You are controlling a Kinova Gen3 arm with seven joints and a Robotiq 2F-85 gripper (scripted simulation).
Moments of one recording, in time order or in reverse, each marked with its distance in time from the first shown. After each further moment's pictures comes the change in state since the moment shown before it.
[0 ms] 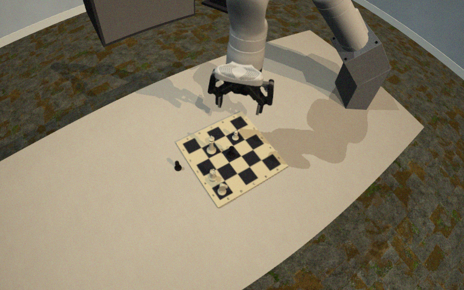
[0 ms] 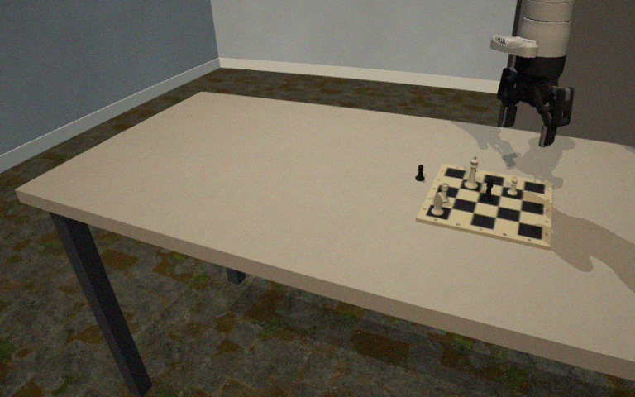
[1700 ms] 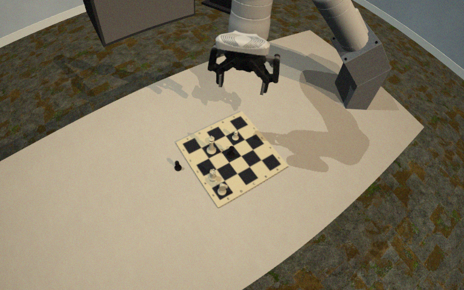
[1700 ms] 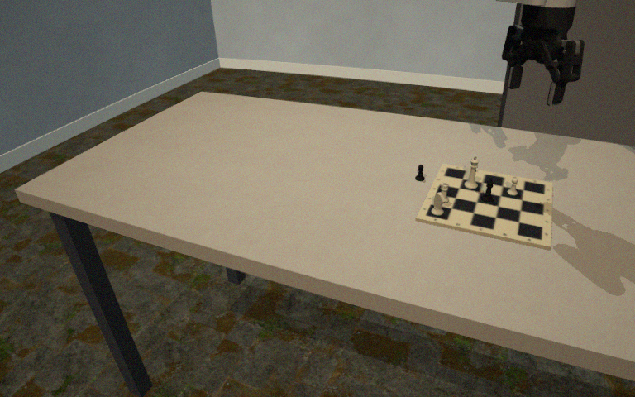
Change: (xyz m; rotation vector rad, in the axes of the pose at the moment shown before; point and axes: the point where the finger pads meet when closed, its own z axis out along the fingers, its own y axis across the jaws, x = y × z) arm 0.002 -0.001 -0.072 0.002 0.011 0.000
